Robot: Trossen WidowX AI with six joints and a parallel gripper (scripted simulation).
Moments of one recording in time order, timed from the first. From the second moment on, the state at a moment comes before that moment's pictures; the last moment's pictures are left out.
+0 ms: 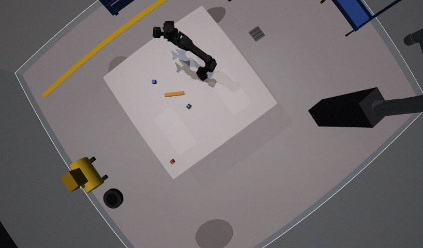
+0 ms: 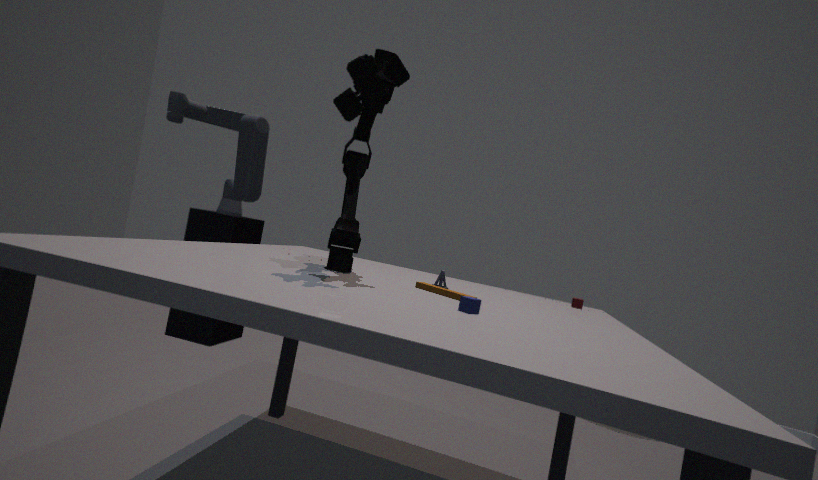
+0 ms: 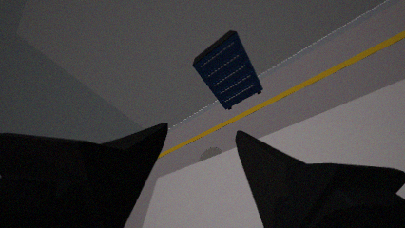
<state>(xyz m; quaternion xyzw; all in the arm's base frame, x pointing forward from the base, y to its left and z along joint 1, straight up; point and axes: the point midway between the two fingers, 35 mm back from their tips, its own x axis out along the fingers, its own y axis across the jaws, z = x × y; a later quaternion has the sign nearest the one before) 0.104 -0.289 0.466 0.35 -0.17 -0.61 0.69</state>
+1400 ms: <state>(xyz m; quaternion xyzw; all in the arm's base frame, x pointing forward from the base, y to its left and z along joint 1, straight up) 0.337 -0.186 0.235 0.32 0.41 -0.37 0.77</state>
